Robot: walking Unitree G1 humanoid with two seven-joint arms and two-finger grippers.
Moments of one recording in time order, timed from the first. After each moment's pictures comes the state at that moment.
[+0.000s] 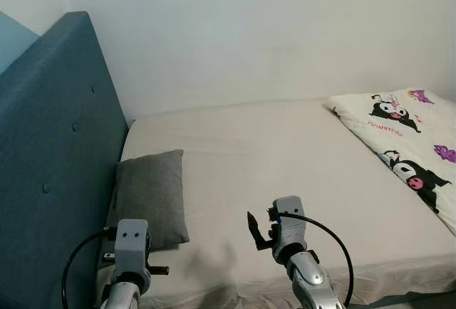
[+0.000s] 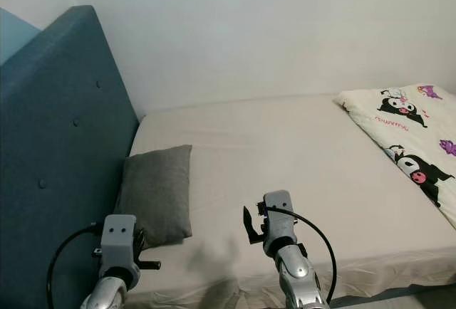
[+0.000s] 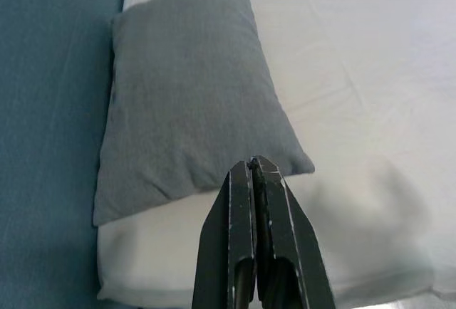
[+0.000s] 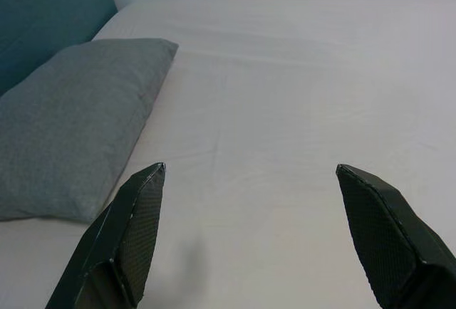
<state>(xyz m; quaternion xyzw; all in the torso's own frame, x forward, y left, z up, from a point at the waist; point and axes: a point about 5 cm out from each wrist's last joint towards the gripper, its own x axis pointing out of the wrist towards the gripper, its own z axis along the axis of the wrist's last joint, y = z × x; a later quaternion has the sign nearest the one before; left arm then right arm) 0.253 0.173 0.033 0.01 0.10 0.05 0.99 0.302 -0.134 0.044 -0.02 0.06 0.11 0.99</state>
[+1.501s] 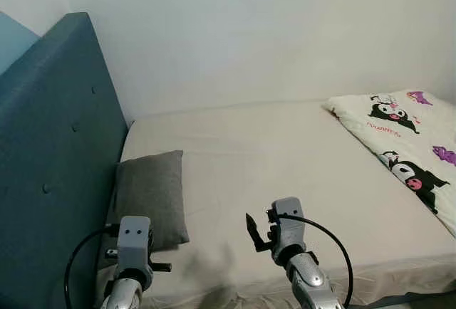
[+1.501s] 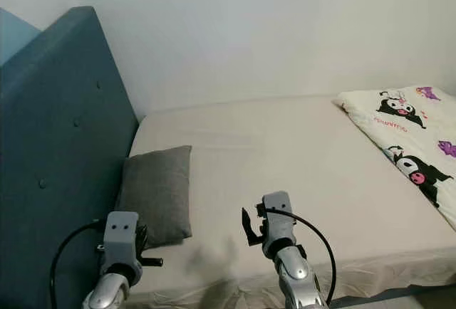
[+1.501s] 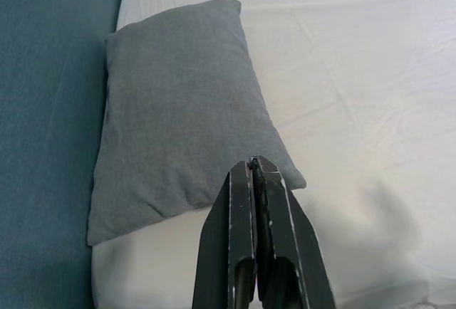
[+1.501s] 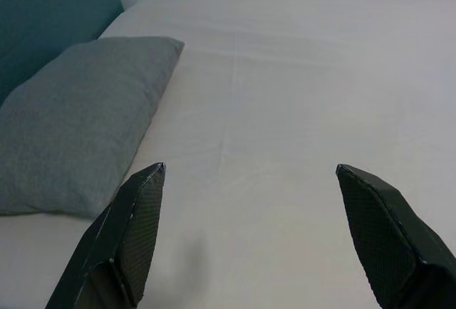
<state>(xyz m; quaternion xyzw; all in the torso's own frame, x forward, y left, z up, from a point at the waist) 0.258 0.169 0.039 0.02 0.08 0.04 1.00 0.299 -0.133 0.041 -0.02 0.07 0.12 0.99</state>
